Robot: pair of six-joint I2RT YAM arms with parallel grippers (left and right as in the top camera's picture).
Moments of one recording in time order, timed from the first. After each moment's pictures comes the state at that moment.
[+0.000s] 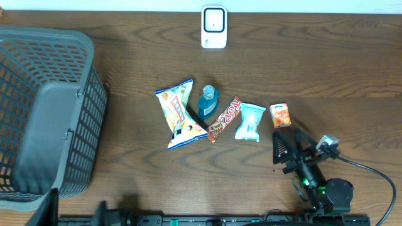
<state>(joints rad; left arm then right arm) 0.08 0.16 1.25 -0.76 0.31 -0.16 0.02 0.01 0.01 -0.04 -0.40 0.69</state>
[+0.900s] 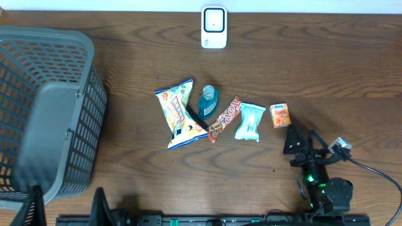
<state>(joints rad) 0.14 0.15 1.23 -0.85 0.18 -0.17 0.02 0.01 0.01 -0.06 -0.09 0.76</state>
